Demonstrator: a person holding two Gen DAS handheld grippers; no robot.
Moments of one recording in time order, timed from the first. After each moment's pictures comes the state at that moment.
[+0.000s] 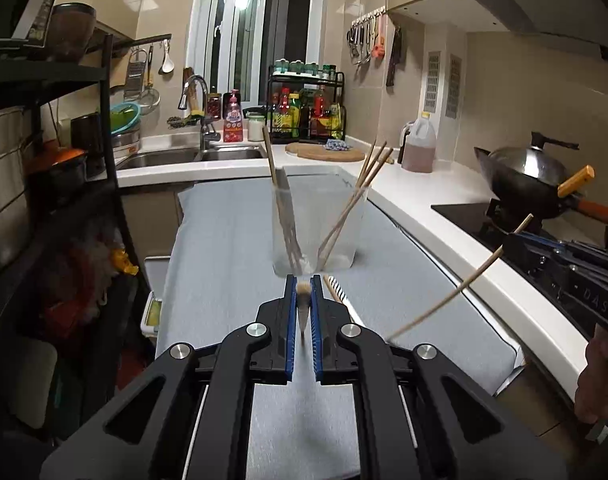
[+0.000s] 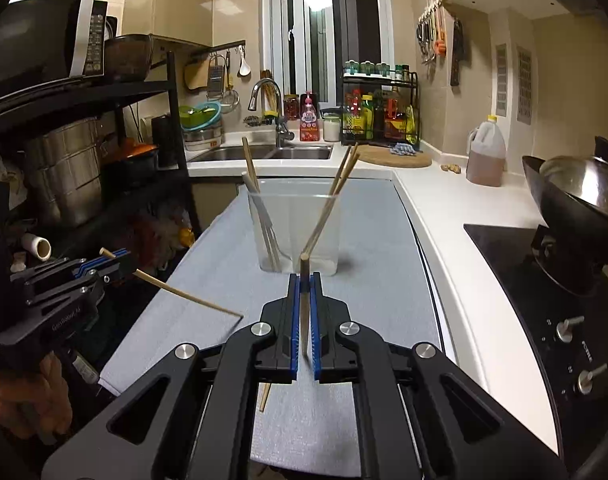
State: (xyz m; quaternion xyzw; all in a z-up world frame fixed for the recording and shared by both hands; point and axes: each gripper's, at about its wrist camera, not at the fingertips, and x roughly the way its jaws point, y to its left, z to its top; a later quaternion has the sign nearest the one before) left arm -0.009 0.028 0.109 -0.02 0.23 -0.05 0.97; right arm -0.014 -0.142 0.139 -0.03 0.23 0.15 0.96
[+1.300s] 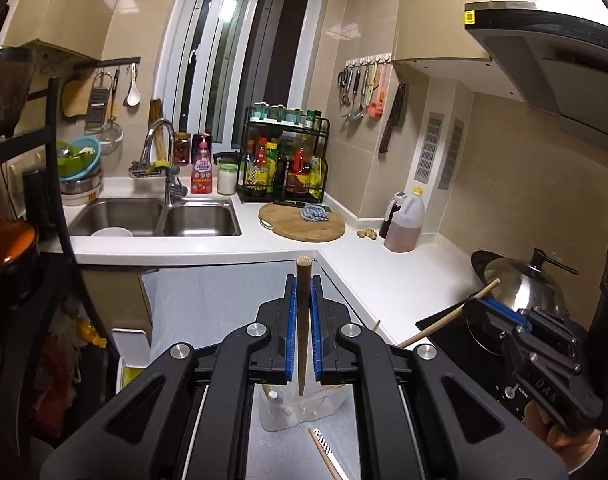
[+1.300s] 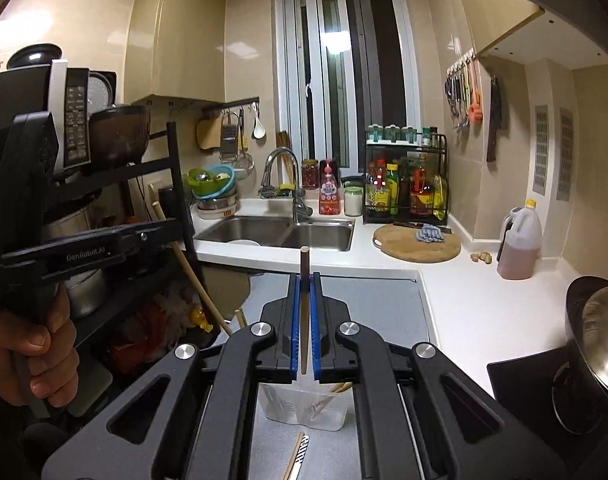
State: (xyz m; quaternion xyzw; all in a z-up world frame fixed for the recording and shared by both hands) left arm 0.169 0.057 0.280 -0.07 0.21 -0.11 0.97; right arm 0.141 -0.105 0.284 -0.02 0.16 0.20 0.97
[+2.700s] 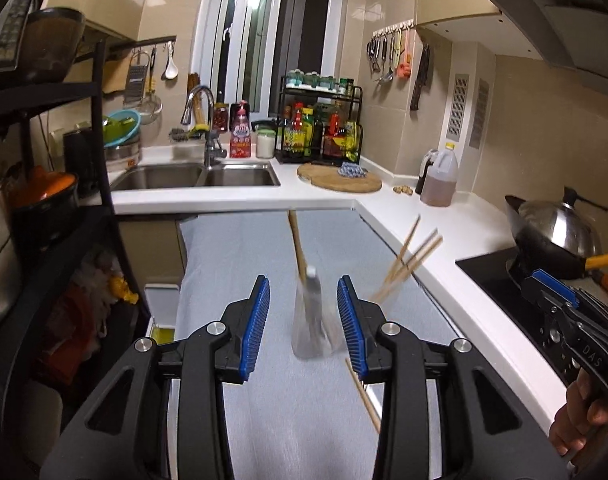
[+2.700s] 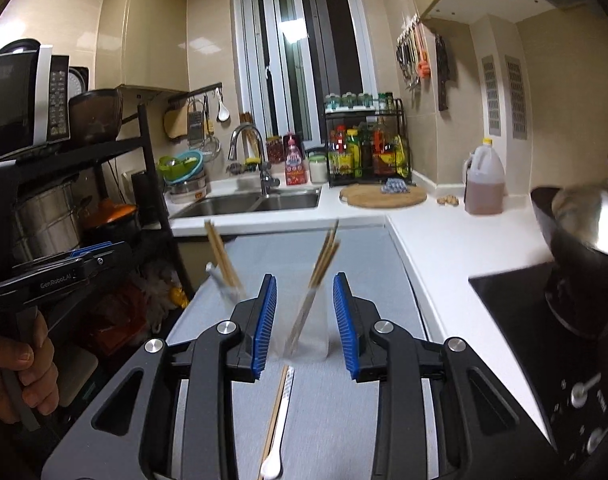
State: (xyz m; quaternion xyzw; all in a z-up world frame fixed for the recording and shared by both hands) left arm 0.086 0.060 0.174 -0.05 0.23 -0.04 0.97; right arm 0.068 -0.142 0.178 0.02 0.18 0.14 0.97
